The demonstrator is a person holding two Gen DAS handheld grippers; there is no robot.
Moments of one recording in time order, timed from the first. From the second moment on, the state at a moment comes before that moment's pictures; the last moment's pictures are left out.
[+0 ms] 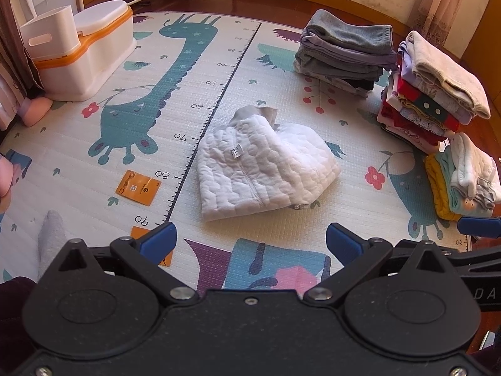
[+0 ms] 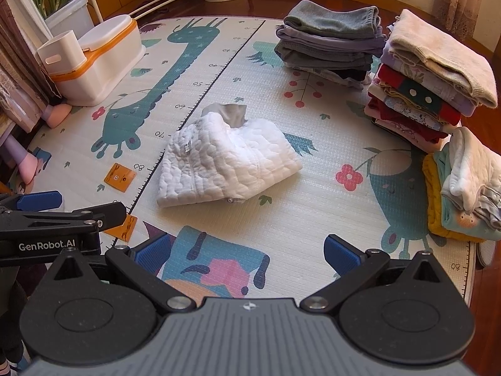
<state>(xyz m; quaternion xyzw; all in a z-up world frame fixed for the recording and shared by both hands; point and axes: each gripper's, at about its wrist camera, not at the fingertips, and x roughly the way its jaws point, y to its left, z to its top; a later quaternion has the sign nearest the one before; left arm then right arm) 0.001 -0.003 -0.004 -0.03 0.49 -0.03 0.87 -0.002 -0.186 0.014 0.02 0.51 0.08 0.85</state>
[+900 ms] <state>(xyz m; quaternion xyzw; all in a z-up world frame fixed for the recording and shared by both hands) 0.002 0.001 -0.007 -0.04 0.49 -0.03 0.87 -0.001 -0.182 0.013 0.01 0.52 0.09 0.85</state>
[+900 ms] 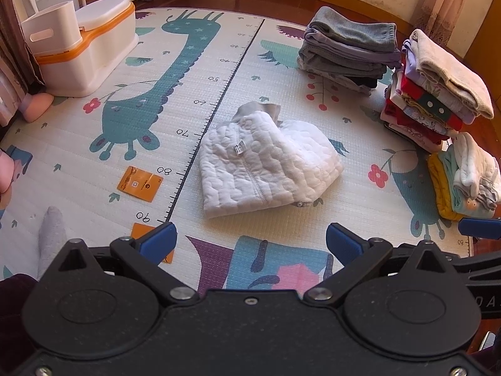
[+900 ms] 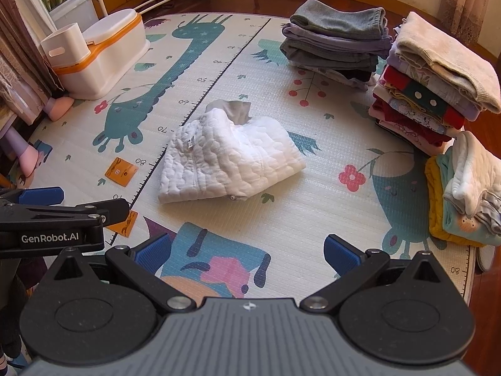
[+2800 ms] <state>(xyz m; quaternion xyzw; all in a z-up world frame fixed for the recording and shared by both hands) 0.202 0.030 -0.131 -0.13 0.51 -0.10 0.84 0.179 -0.230 -0.150 0.20 0.52 0.03 0.83</state>
